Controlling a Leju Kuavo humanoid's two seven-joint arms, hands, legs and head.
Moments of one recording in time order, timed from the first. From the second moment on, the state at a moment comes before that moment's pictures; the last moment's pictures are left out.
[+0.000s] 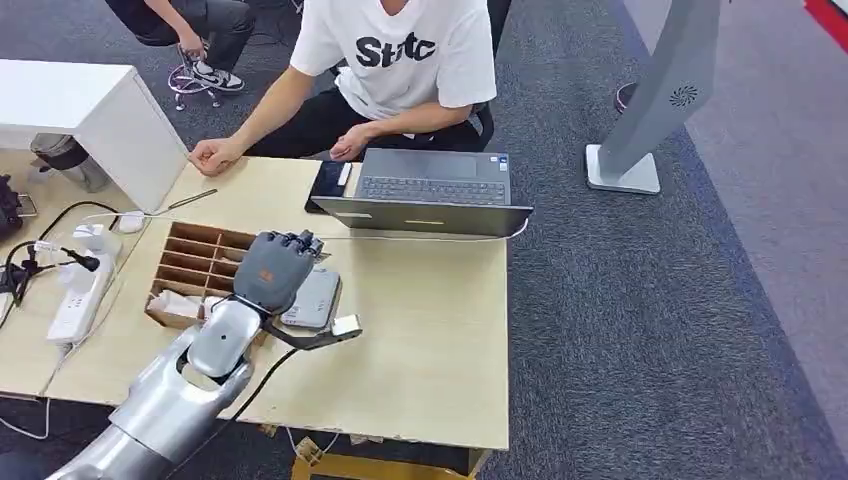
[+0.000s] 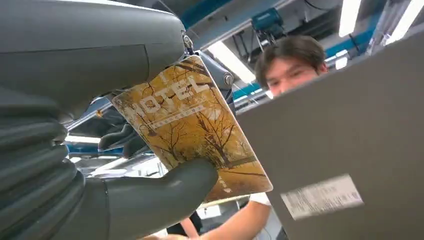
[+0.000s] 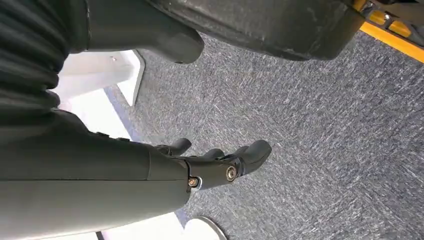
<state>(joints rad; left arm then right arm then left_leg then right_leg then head) -0.40 0.32 -0.48 -1.31 -1.55 0.33 0.10 -0.06 0.21 -0.73 -0.20 1.56 -0.10 0.17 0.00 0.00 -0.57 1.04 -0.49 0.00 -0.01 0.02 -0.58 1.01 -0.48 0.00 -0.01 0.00</state>
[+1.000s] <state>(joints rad) -0.37 0.28 -0.50 -0.97 -1.54 0.39 0.14 -0.06 0.21 -0.72 -0.20 1.55 -0.10 0.17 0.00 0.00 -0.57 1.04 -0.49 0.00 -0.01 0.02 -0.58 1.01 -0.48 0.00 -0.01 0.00</state>
